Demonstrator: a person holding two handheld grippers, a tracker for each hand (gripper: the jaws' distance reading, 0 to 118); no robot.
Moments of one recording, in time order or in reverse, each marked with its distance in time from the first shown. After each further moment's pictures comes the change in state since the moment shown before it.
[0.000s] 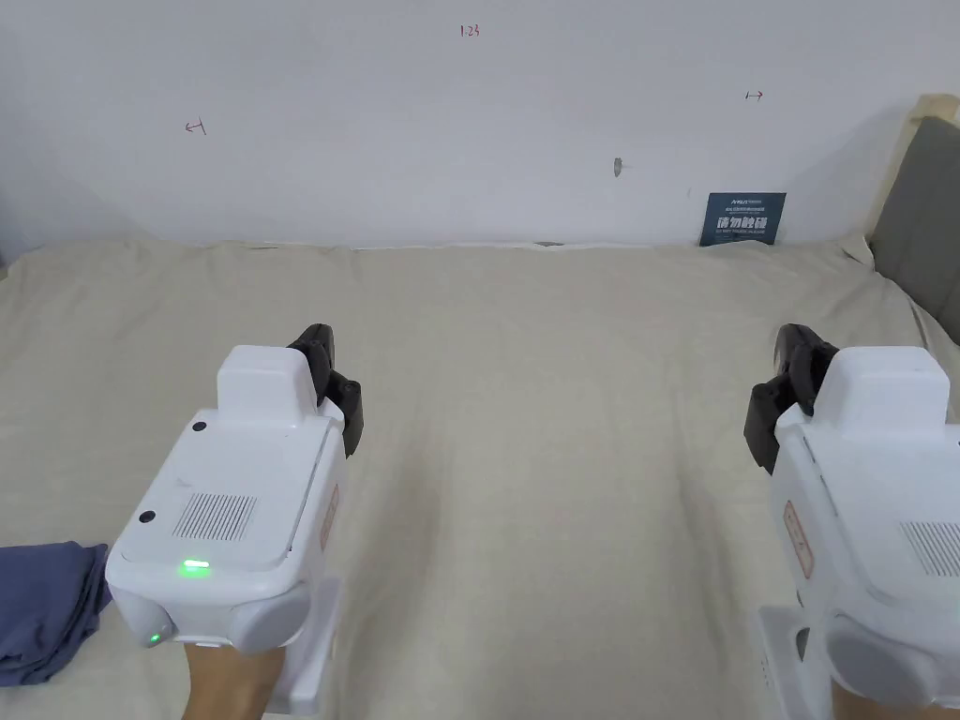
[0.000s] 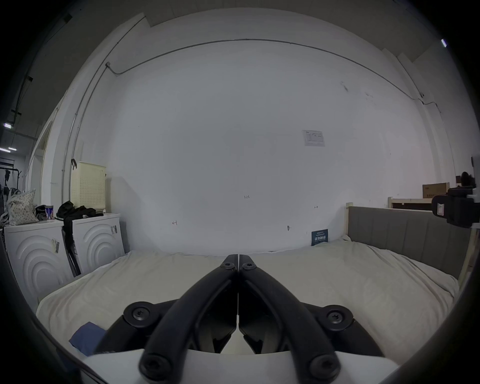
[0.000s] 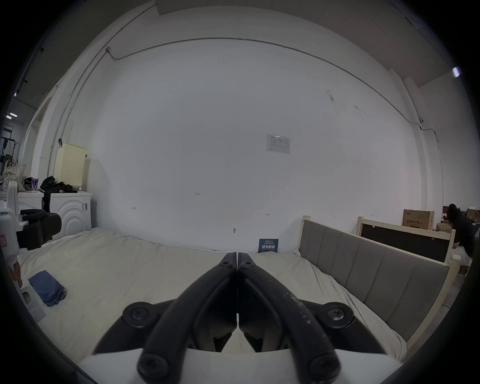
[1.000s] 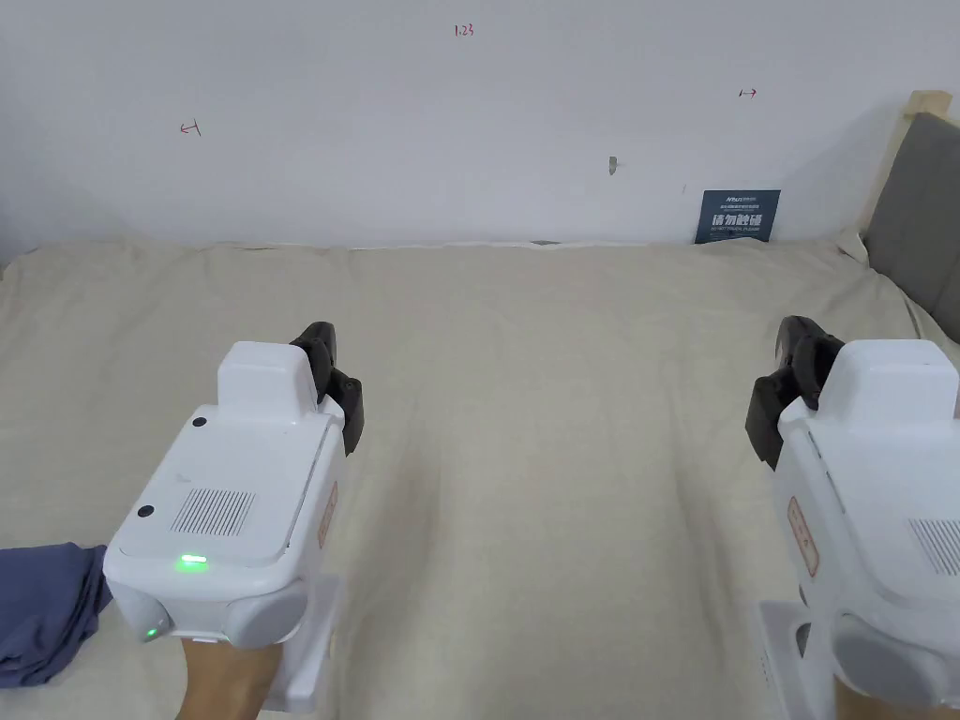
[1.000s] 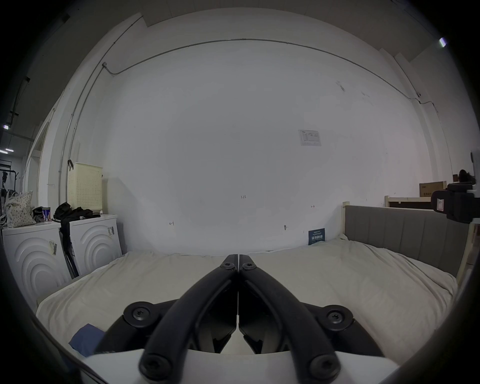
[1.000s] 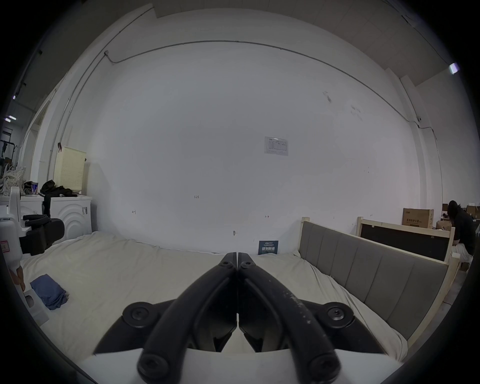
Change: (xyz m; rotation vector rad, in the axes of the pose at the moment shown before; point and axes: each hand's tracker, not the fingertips) left arm 0.005 0.002 -0.001 -0.001 -0.021 -0.008; right arm -0.002 0.006 0.008 0.014 -0.002 -0.015
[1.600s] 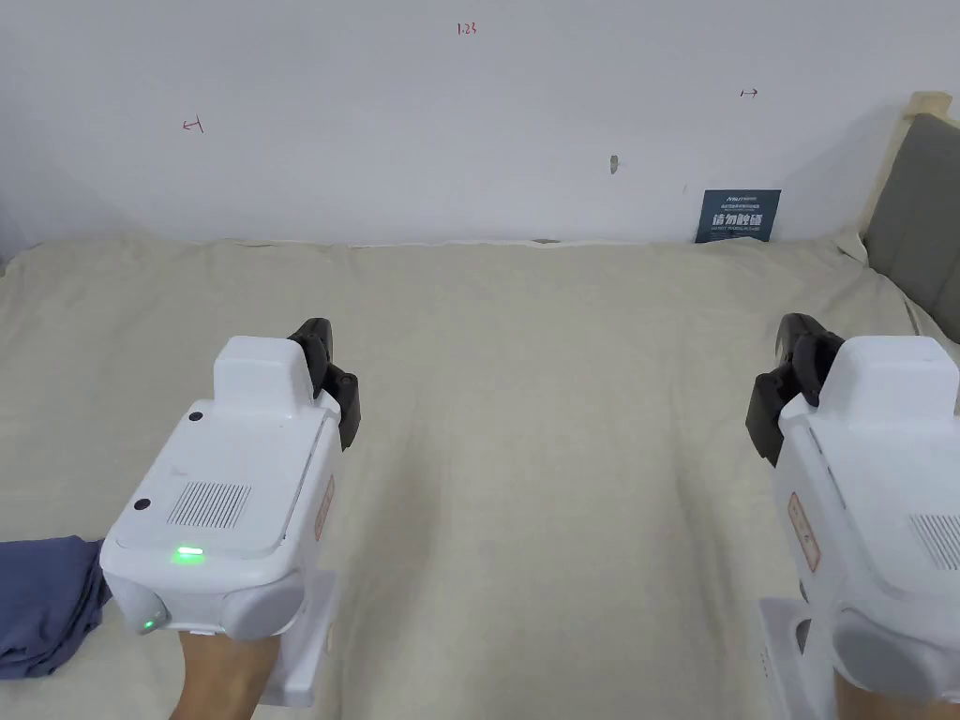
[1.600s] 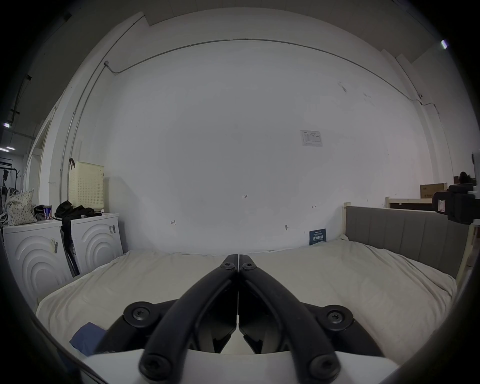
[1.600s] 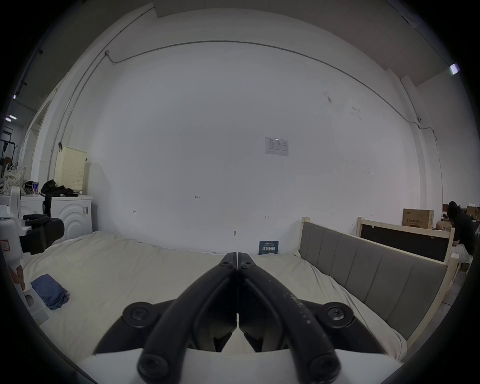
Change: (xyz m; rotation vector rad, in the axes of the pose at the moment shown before) left arm -0.007 0.000 0.004 -0.003 0.006 0.008; right arm -0.002 0.001 0.004 0.001 0.002 0.002
